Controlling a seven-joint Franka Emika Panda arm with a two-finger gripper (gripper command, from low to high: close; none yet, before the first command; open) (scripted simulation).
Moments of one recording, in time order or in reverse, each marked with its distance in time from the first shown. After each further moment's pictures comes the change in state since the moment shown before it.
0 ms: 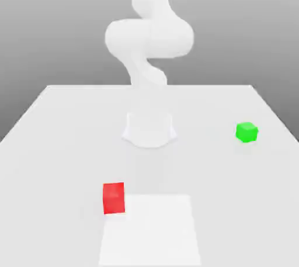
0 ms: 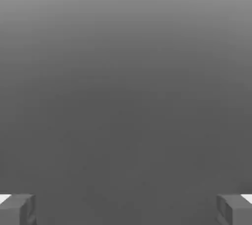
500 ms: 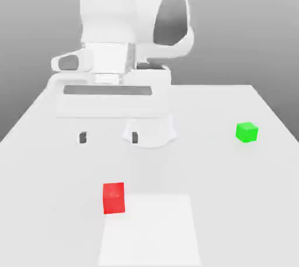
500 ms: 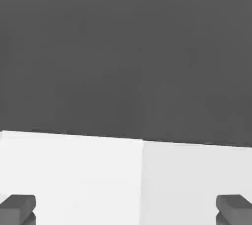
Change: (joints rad) arm -0.027 0.518 -0.163 -0.428 -0.045 0.368 -0.234
